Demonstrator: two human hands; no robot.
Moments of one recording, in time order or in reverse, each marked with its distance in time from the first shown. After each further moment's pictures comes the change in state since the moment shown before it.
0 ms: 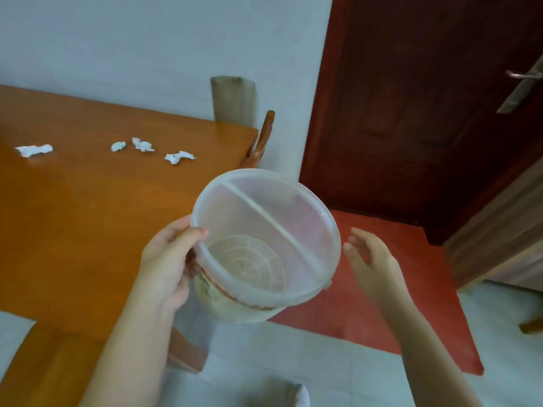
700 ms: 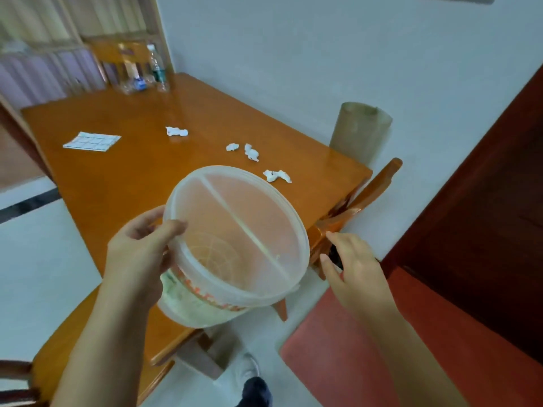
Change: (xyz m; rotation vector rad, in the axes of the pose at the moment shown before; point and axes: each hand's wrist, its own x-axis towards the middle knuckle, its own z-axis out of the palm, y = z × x) left_hand 0.064 0.062 -0.020 0.046 0.652 0.213; right_hand 0.175 -0.080 0.131 -0.227 -0.451 -0.687
